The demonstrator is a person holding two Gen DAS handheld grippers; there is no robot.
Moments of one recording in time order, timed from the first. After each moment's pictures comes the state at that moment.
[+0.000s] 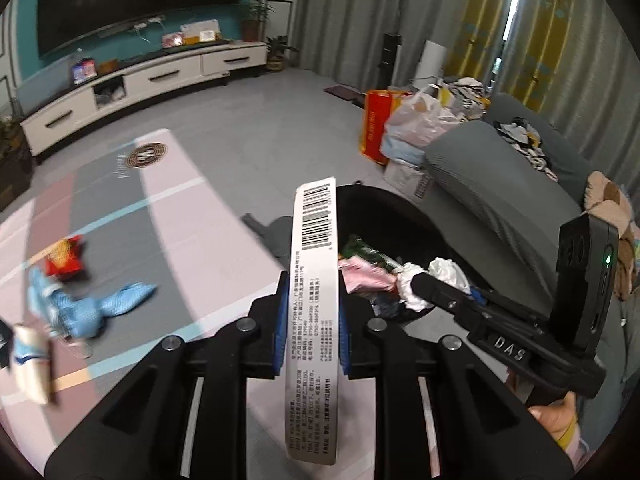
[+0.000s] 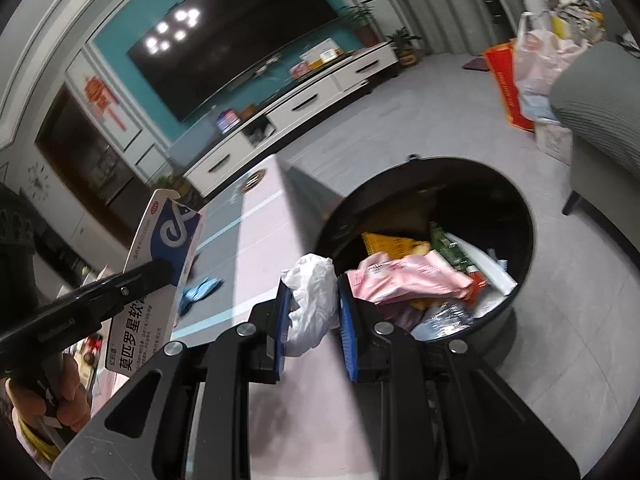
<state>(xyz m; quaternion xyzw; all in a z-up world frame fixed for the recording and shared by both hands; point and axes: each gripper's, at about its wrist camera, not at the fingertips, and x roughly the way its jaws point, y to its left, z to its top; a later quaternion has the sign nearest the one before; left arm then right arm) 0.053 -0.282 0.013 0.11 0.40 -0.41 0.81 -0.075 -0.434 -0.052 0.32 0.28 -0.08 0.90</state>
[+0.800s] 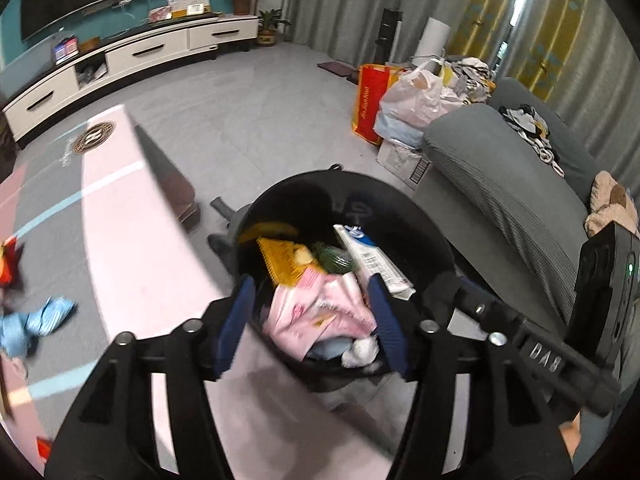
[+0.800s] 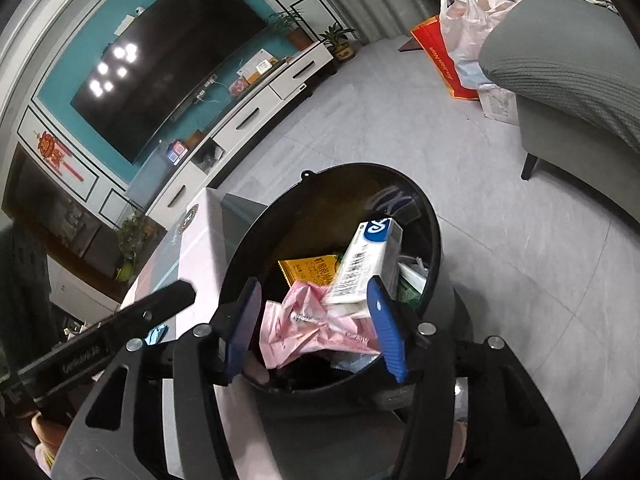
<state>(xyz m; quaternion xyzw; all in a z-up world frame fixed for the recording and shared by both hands) 0.067 -0.344 -0.038 0.11 0.44 -0.40 0.80 -0.088 -0.498 -0.083 0.38 0.28 -0.13 0.87</state>
